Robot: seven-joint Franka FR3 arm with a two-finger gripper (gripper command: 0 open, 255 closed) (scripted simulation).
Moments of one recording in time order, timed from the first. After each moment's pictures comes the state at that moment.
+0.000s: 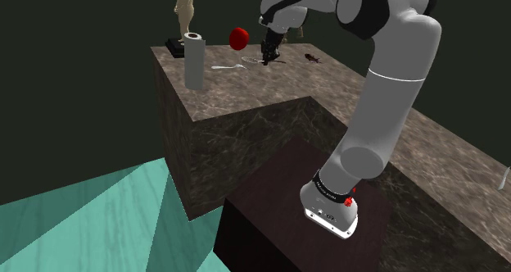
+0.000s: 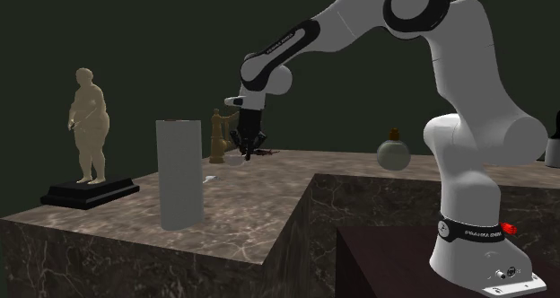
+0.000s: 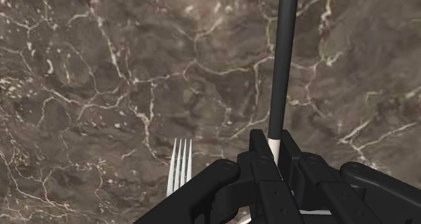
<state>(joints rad) 0.09 0.25 -0.62 -1.90 0.24 2.20 -1.91</state>
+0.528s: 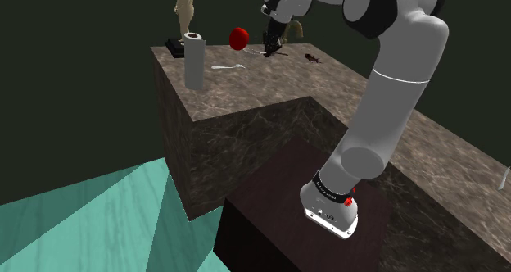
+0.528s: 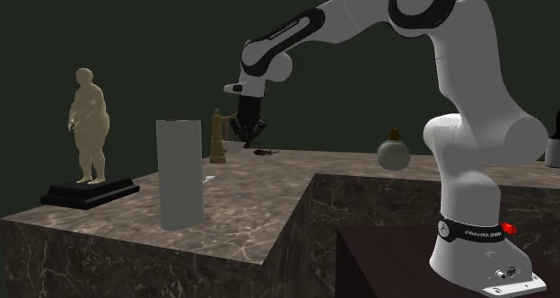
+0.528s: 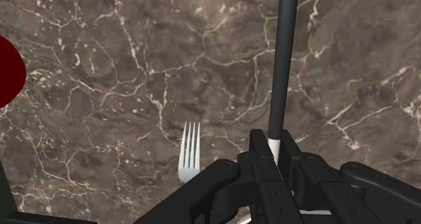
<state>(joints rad) 0.10 0.21 -0.63 -1.84 0.20 2.11 -1.88</state>
